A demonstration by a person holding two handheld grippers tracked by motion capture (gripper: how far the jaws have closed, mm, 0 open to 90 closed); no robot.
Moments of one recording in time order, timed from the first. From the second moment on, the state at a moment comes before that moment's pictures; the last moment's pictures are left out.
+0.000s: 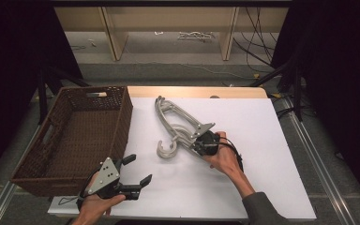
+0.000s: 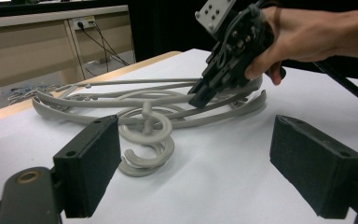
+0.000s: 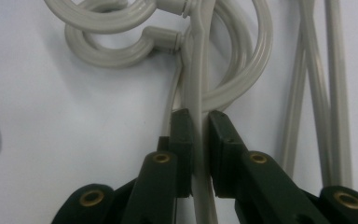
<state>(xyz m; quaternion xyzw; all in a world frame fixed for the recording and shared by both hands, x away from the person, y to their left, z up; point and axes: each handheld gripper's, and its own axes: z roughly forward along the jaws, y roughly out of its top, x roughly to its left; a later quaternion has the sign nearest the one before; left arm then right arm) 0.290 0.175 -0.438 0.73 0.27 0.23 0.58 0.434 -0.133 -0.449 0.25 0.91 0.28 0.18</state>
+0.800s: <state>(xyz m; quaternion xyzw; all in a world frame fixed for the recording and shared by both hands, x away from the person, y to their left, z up) 0.293 0.182 -0.420 0.72 0.27 0.26 0.58 0.404 -0.151 -0.404 0.19 0.91 0.31 0.21</state>
